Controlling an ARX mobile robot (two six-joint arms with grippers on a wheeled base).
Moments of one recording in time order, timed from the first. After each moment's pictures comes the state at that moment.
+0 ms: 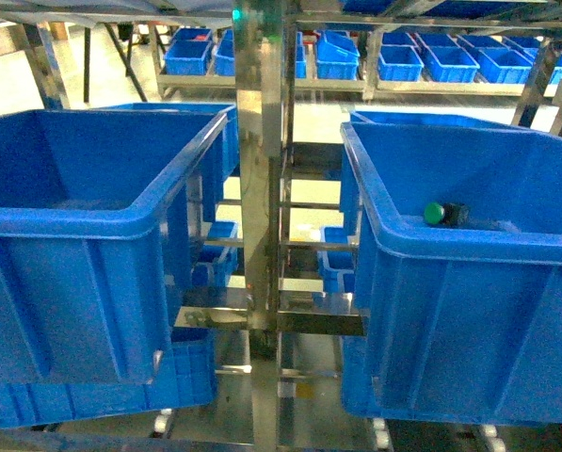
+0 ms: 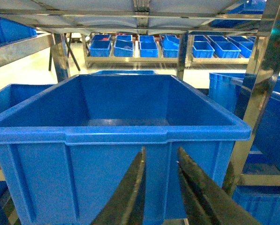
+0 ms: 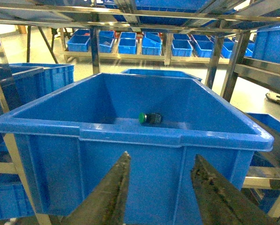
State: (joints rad) left arm 0.00 0.01 0.01 0.00 0.00 -0.01; right arm 0.00 0.01 0.01 0.00 0.00 -0.01
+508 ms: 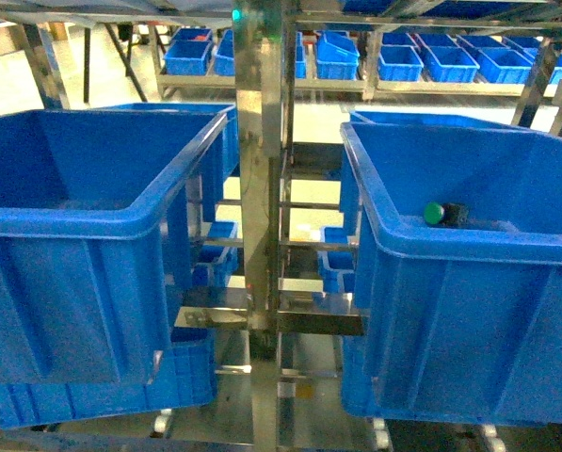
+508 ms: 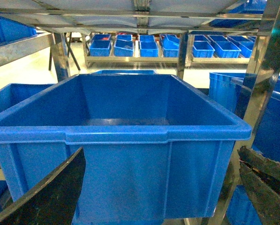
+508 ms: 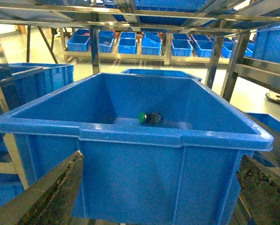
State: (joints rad) left arm 0.00 0.01 0.01 0.00 0.00 -0.01; right arm 0.00 0.01 0.01 0.00 0.00 -0.01
